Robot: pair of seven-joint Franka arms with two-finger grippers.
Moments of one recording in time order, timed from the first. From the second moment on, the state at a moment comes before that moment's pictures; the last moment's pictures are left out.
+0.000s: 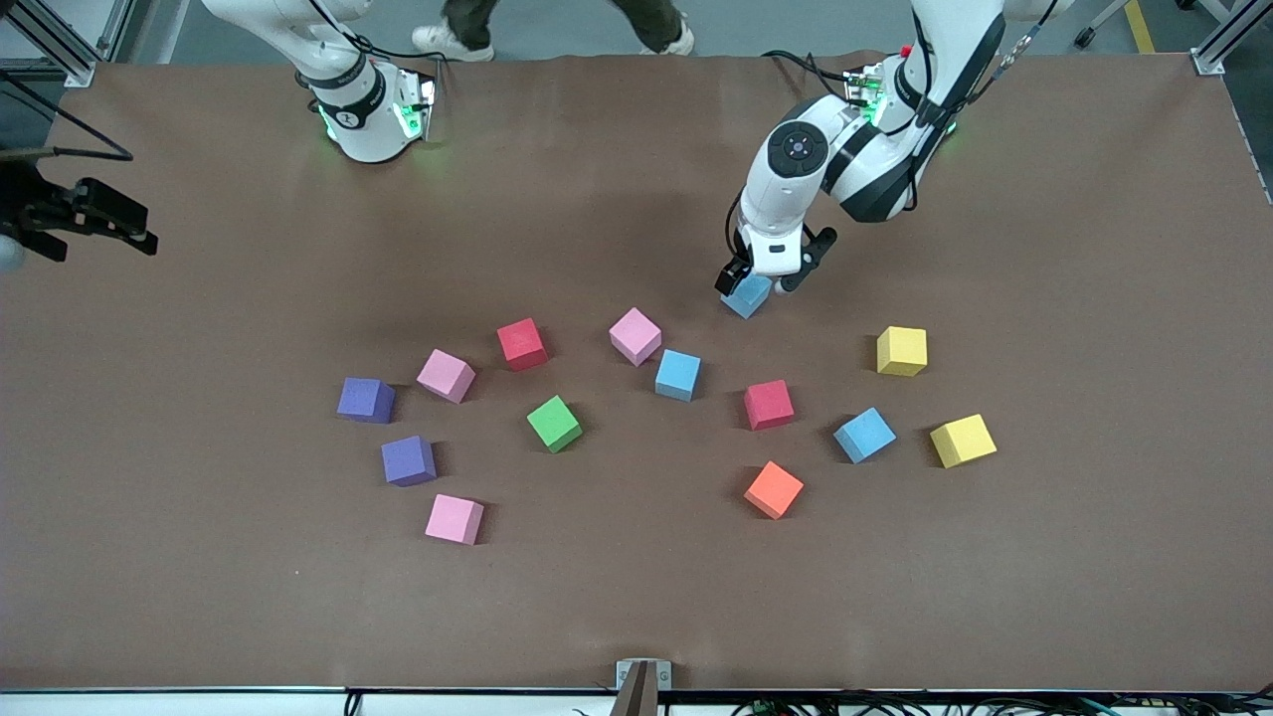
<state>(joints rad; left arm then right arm) -0.22 0.24 -0.53 -2.38 0.08 2.57 -1.69 0.01 0.01 -0.04 -1.52 0.01 1.48 -0.09</state>
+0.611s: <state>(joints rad) -0.21 0.31 -0.53 -2.38 0.19 2.63 -1.77 -0.03 0.14 -0.05 -1.53 0.01 1.56 -0.09</state>
